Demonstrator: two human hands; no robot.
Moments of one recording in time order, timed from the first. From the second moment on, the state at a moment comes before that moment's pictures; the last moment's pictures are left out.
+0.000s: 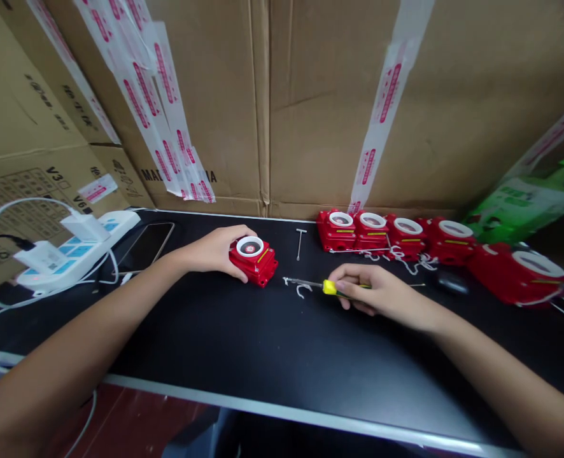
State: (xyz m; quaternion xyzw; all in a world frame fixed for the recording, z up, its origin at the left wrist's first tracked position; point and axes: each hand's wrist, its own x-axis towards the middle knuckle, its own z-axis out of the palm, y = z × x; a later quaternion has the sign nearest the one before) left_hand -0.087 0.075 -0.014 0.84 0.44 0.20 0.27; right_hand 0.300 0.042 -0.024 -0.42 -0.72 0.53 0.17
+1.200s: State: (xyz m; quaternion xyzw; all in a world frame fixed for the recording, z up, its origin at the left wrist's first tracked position) left_hand -0.087 0.076 -0.013 0.82 0.45 0.23 0.27; right_hand 0.281 0.033 -0.045 -0.40 -0.76 0.46 0.22
